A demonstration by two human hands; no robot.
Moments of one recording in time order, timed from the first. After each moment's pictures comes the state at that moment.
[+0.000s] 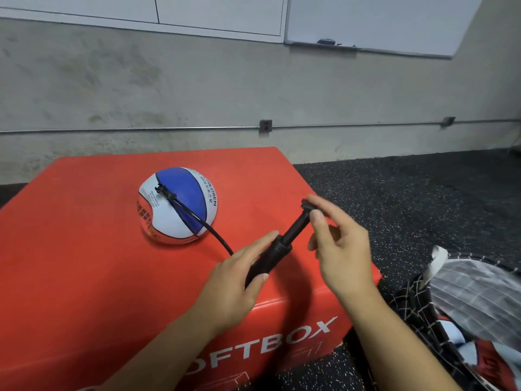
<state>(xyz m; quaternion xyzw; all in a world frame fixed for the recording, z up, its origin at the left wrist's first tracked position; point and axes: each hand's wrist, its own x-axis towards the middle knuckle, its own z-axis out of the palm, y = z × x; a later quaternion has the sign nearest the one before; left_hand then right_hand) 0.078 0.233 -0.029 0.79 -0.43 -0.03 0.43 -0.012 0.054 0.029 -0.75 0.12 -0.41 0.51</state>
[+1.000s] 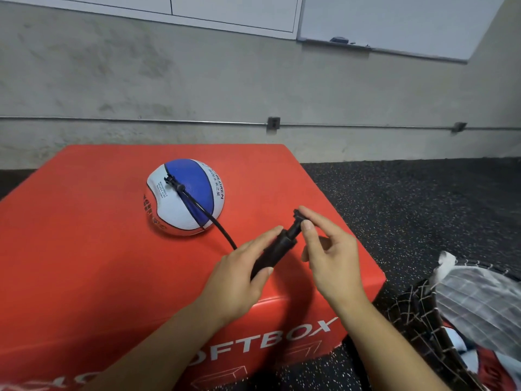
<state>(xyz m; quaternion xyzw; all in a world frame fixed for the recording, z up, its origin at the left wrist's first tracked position) 0.082 0.230 -0.037 0.80 -0.42 -0.02 0.43 -0.004 0.063 0.005 -0.76 0.11 -0.37 0.52</state>
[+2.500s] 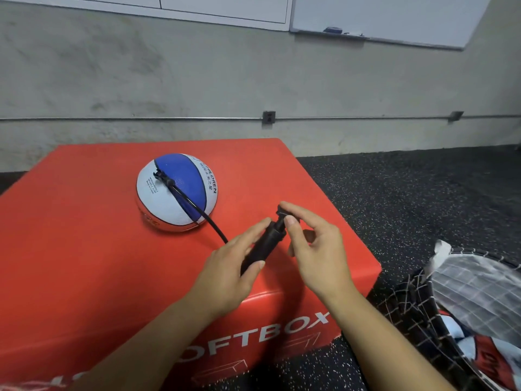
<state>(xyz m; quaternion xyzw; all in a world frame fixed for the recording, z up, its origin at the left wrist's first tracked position) 0.085 0.236 -0.039 0.79 -0.42 -0.03 0.44 0.003 0.063 -0.003 -0.80 0.09 -0.34 0.48</state>
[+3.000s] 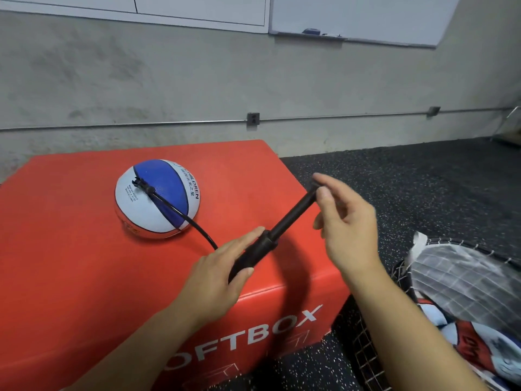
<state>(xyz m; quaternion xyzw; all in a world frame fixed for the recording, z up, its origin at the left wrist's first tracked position) 0.077 0.229 -0.032 0.80 -0.46 0.00 0.38 -0.024 0.019 0.043 -0.73 0.13 -0.44 0.50</state>
